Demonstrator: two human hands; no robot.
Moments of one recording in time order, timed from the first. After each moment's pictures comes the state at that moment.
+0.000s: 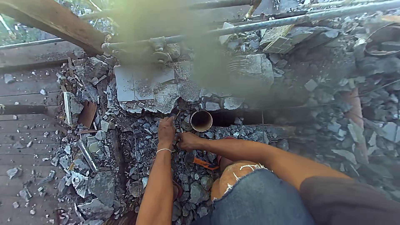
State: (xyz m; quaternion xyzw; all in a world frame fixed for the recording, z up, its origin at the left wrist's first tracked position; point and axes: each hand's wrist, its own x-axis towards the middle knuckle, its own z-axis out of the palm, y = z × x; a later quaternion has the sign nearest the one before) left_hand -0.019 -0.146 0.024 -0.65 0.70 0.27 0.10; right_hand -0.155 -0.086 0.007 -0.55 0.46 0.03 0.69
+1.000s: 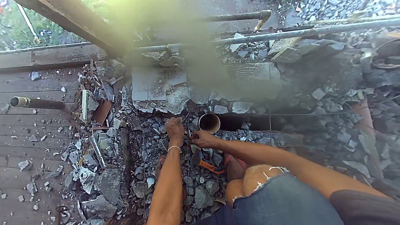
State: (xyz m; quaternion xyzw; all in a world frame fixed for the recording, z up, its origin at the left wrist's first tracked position) left_hand -0.017 -0.138 0.007 -0.71 0.65 0.26 -0.07; right_hand -0.191 -0.080 0.002 -0.50 0.51 0.02 0.70
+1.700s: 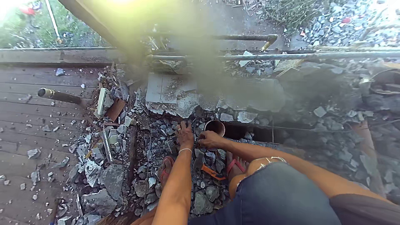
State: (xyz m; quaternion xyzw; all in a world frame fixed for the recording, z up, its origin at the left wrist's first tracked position) left_hand -0.037 -0.120 0.005 -0.71 0.68 0.14 0.15; right_hand -0.203 -0.108 0.024 -0.56 0.52 0.06 0.64
